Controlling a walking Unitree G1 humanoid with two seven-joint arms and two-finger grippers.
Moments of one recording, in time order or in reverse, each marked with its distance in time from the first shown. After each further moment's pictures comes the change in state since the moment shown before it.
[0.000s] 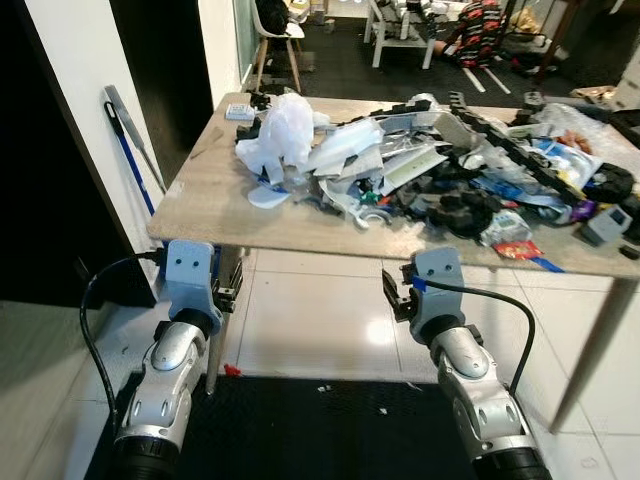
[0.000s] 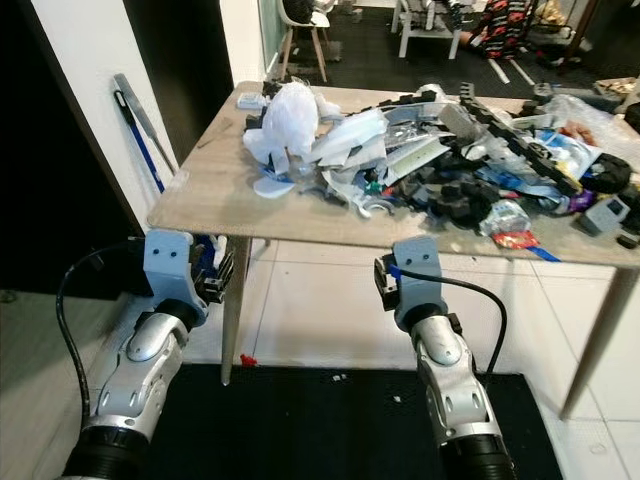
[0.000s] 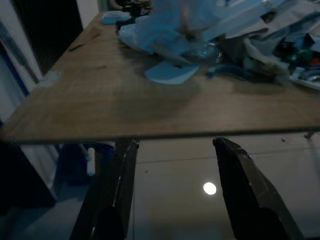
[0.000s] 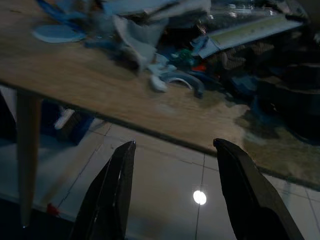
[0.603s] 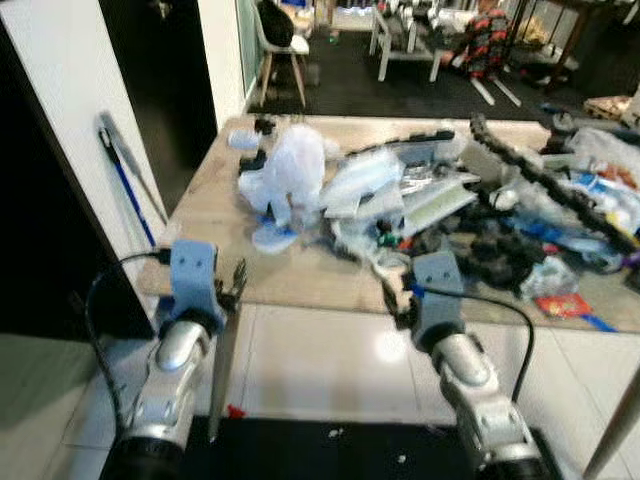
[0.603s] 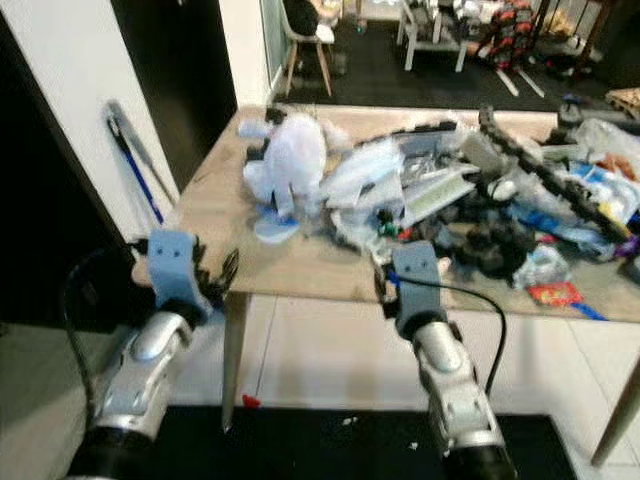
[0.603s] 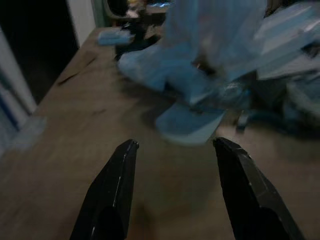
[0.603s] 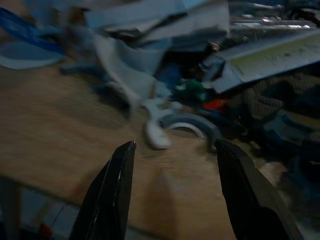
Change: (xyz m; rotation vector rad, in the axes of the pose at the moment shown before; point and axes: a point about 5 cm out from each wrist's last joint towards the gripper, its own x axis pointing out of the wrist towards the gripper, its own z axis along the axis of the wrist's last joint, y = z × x) left arm 0.002 -0.005 0.002 -0.003 -0.007 -0.017; right arm -0.007 0.002 -0.008 0.005 0.046 0.008
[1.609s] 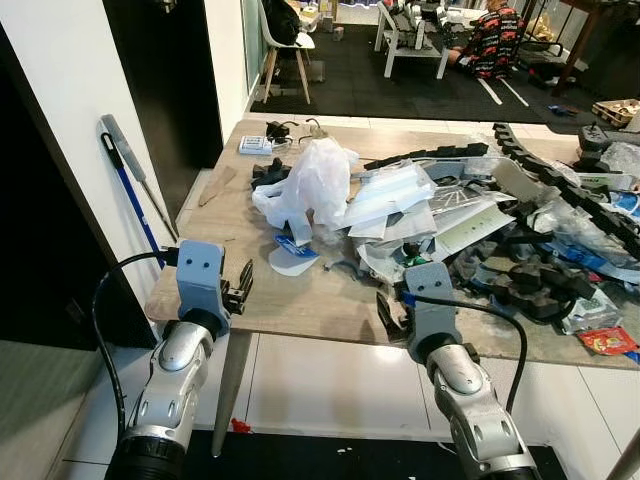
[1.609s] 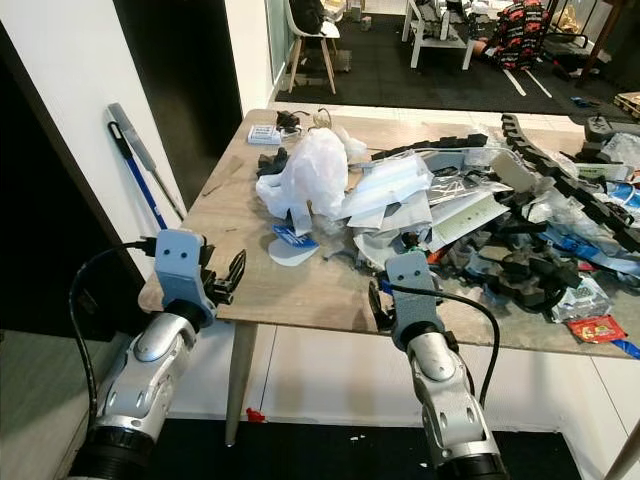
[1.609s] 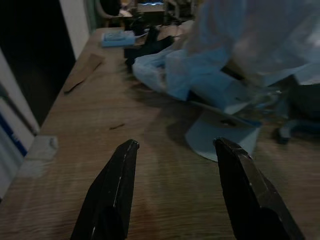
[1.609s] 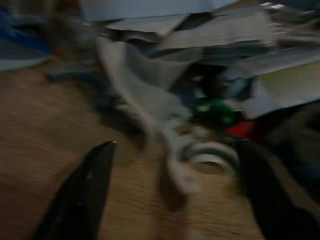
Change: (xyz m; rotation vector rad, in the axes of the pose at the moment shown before) left arm -0.002 -0.005 -0.001 0.013 0.002 -0.057; right arm -0.003 0.002 -0.004 -0.087 0.046 -0.075
